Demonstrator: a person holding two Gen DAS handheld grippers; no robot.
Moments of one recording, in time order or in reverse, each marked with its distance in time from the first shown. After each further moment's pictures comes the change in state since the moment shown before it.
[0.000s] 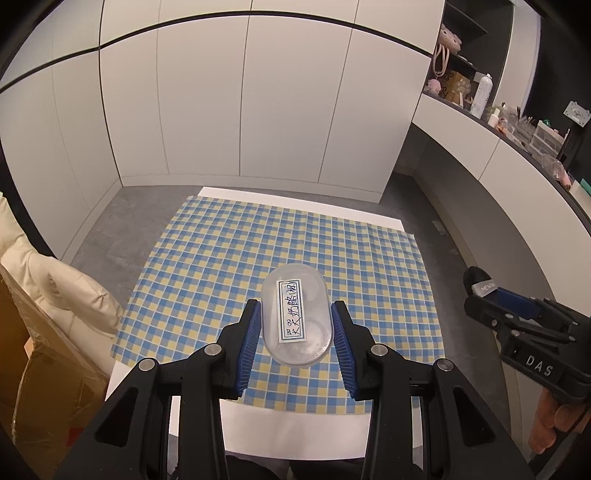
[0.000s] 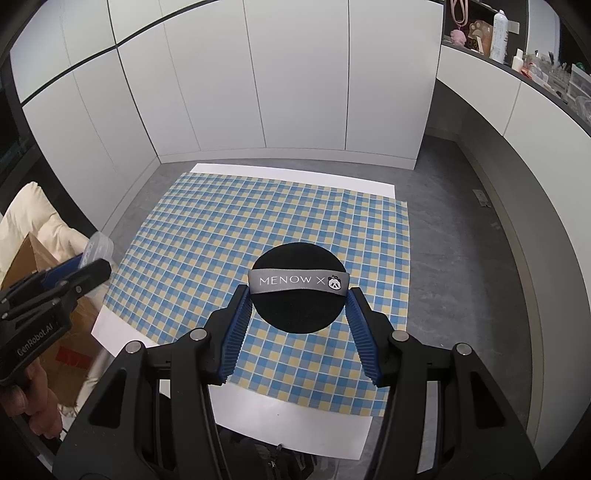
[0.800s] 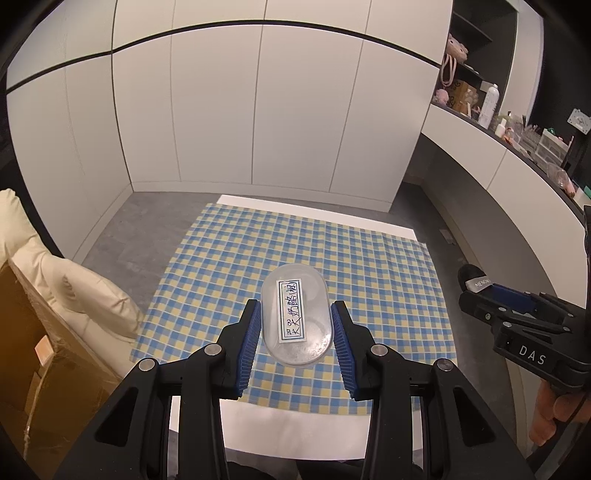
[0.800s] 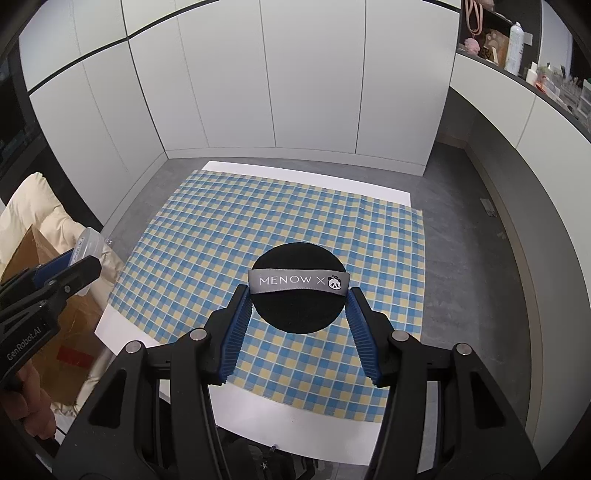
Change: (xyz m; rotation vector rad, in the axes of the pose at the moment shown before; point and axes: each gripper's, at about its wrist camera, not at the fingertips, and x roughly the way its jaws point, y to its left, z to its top) left arm -0.015 0.030 -0.001 -0.012 -0.037 0.034; right arm 0.008 0.034 0.010 -0.034 -0.005 0.016
